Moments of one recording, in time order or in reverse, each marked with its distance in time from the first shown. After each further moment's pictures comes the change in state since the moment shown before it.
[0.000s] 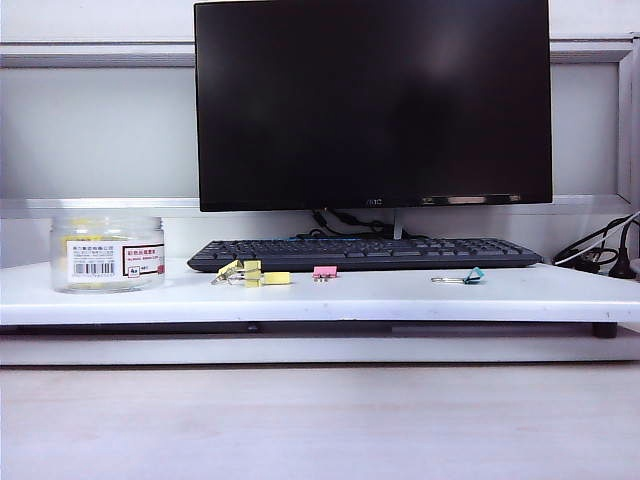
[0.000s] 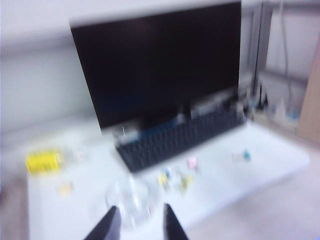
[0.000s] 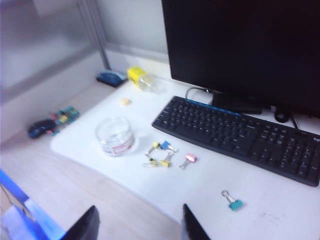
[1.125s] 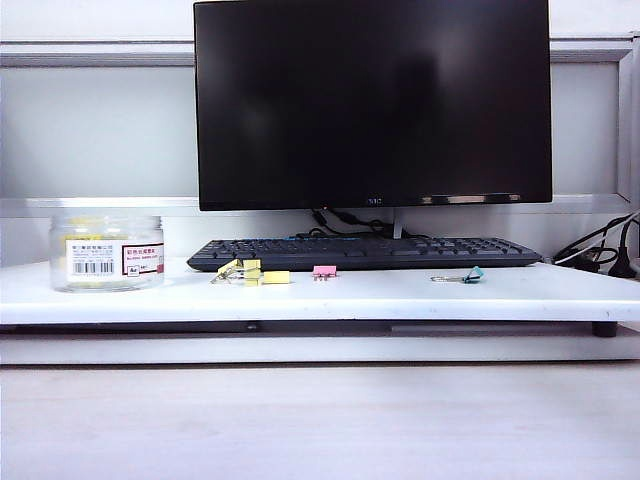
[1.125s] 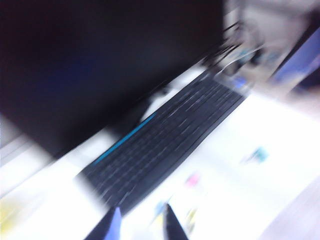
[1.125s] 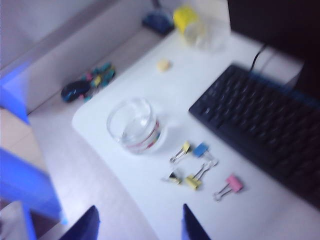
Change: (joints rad) left arm 0.000 0.966 0.457 0.190 0.118 0.177; right arm 0.000 0.814 0.252 0.209 -0.323 -0.119
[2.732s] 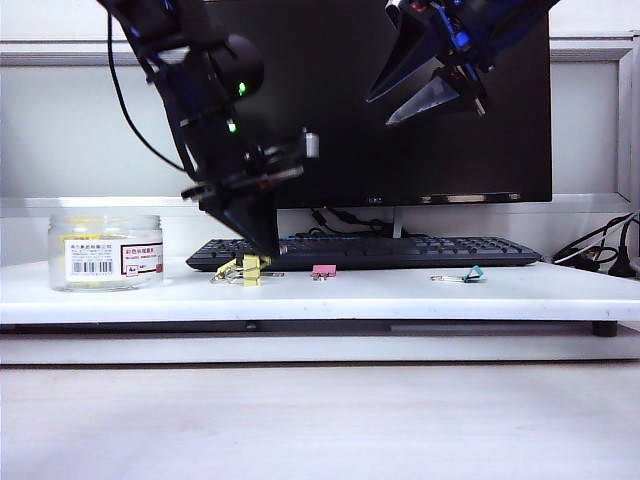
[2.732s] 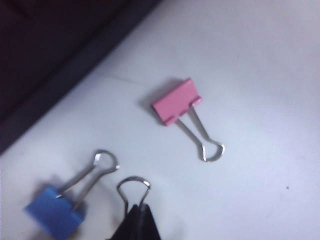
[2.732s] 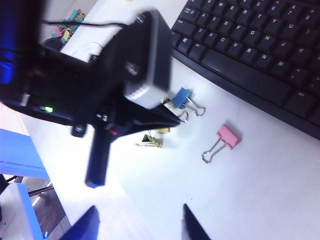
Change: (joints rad) left arm 0.000 0.770 0.001 0.097 0.076 -0.042; right arm 0.000 0.281 0.000 -0.026 -0.017 0.021
